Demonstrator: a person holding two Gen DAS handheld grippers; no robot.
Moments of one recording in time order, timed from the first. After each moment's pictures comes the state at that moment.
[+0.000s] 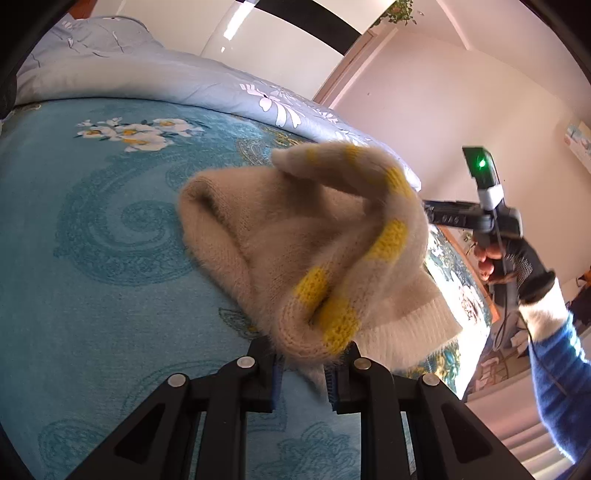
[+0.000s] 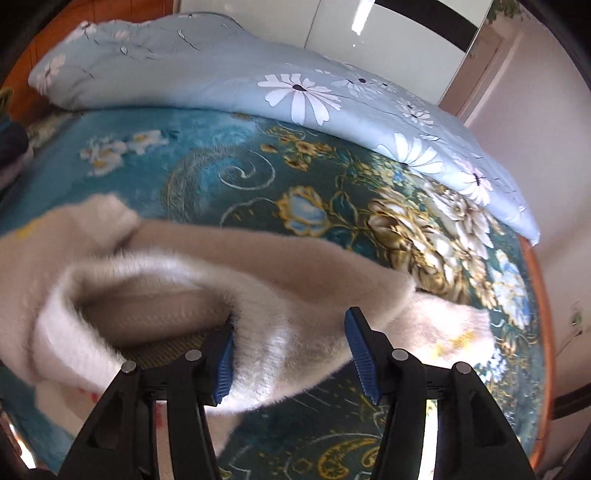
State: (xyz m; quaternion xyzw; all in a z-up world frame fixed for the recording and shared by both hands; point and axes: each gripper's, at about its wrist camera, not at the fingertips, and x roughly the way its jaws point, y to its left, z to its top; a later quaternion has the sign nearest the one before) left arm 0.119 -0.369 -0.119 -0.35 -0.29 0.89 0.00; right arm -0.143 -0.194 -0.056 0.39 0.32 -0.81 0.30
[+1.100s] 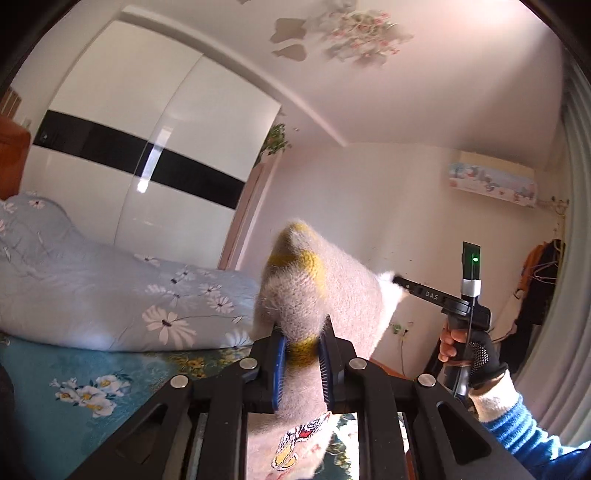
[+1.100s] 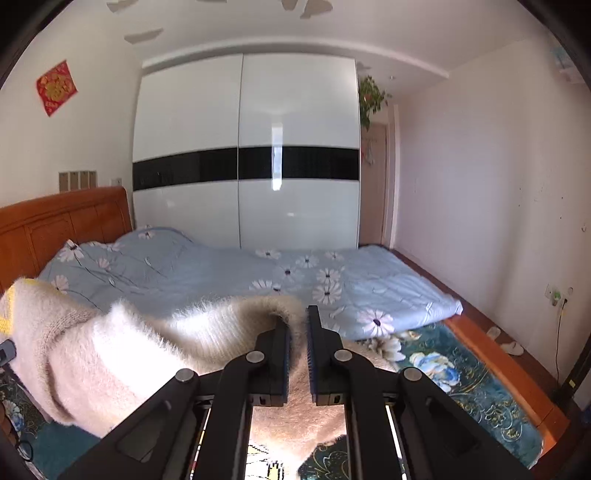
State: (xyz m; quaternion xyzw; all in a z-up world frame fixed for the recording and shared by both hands) left arm 0.177 -0.329 0.204 -0.05 -0.17 0.98 0.10; right arm -0.041 -0.046 0.268 0.13 0.05 -0.95 0.29
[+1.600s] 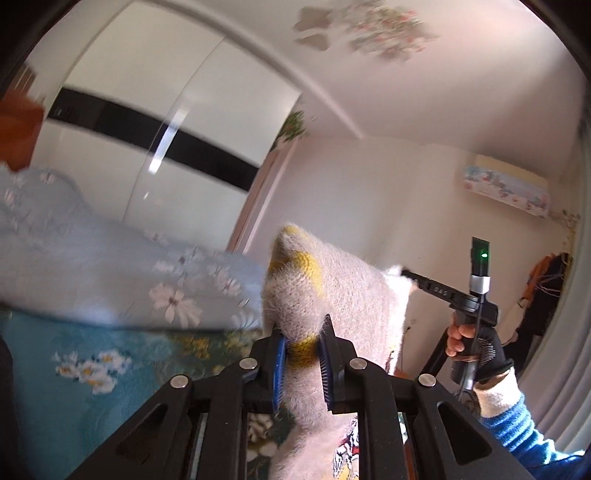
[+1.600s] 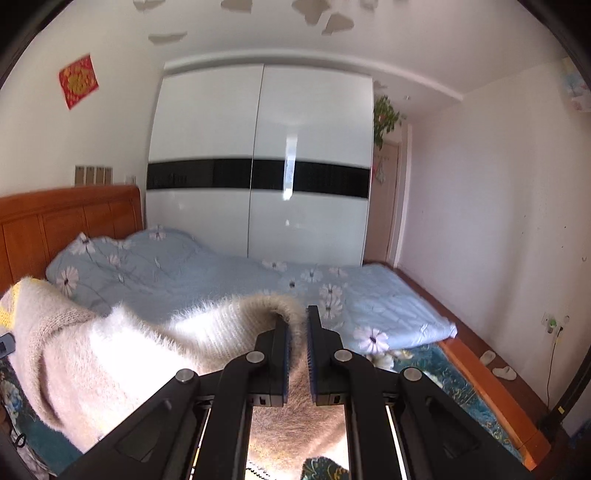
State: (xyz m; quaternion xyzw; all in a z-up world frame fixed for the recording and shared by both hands) left arm 0.157 -0.360 0.184 -0.11 -0.22 0.97 0.07; right arm -0.029 -0.062 0.276 0.14 0.09 -0.94 0.31
